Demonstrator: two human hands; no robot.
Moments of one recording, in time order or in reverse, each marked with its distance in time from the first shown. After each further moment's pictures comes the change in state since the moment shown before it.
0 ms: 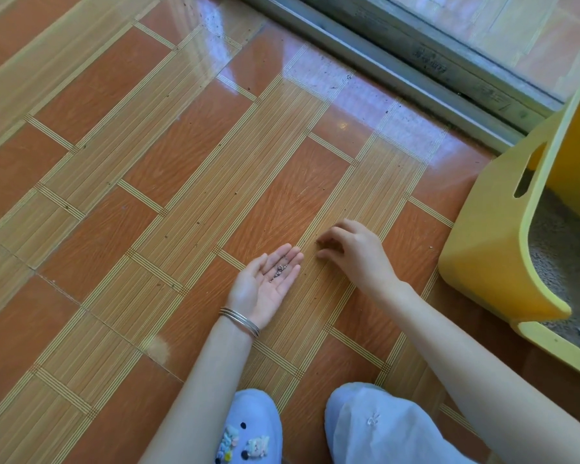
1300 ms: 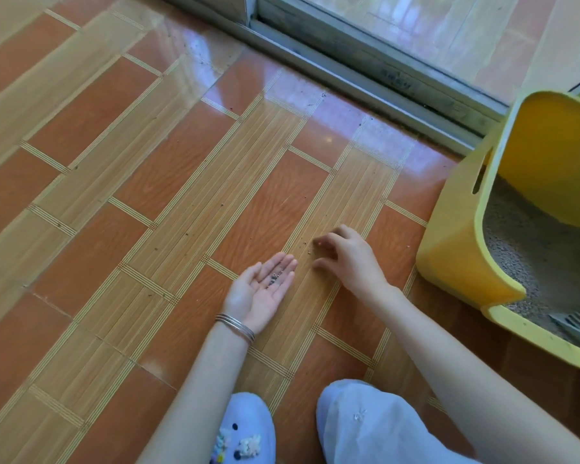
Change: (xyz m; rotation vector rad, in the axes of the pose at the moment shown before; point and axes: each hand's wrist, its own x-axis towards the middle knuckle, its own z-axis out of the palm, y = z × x) left_hand -0.002 -0.011 0.006 -0.021 -0.001 -0.022; right_hand -0.014 0.008 -0.010 0.043 -0.050 0.147
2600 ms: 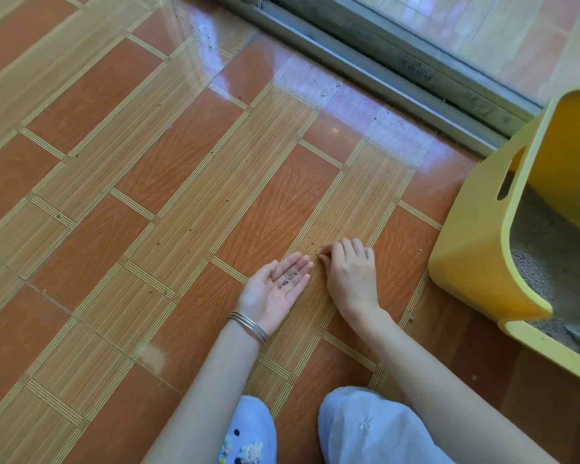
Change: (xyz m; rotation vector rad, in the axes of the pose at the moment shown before) left_hand 0.004 -0.005 0.008 0.067 0.009 -0.036; right_hand -0.013 -0.011 0.034 -0.327 0.344 -0.091
